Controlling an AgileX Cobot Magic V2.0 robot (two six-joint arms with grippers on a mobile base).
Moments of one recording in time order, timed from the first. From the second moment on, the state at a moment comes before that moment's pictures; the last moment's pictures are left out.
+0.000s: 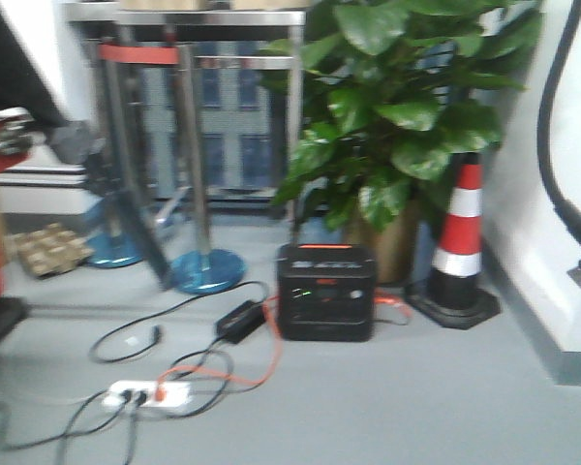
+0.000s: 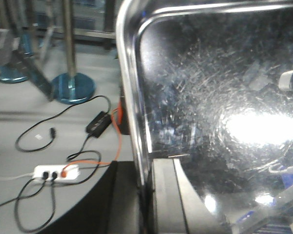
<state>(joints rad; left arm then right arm) -0.31 1.24 -1.36 0.14 0.62 -0.29 0.71 1.52 -1.63 -0.62 0.62 0.71</state>
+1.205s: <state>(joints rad) -0.31 1.24 -1.36 0.14 0.62 -0.29 0.71 1.52 -1.63 -0.62 0.62 0.71</state>
